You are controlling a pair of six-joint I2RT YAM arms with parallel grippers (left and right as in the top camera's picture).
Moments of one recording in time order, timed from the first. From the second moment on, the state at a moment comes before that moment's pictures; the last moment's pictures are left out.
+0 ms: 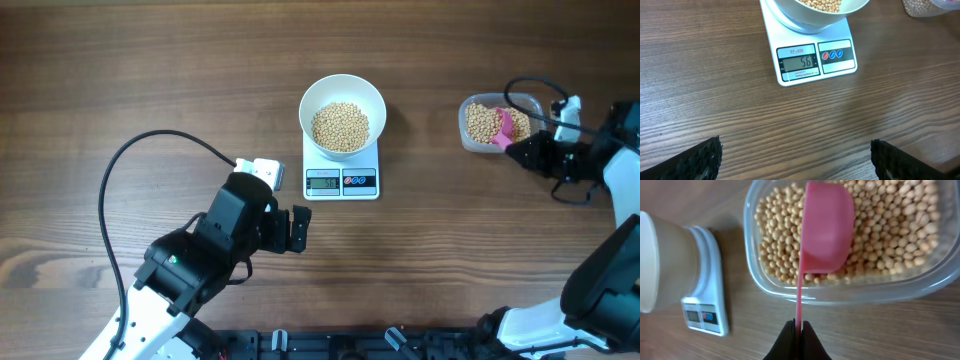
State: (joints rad) left arm -0.61 0.94 0.82 -0.78 0.00 -0.42; right arm -0.52 1.70 1.10 -0.76 -0.70 -0.20
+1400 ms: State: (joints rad) left arm -0.61 0.94 0.82 -0.78 0.00 -0.42; right arm -0.70 1.70 1.08 -0.73 -1.31 0.00
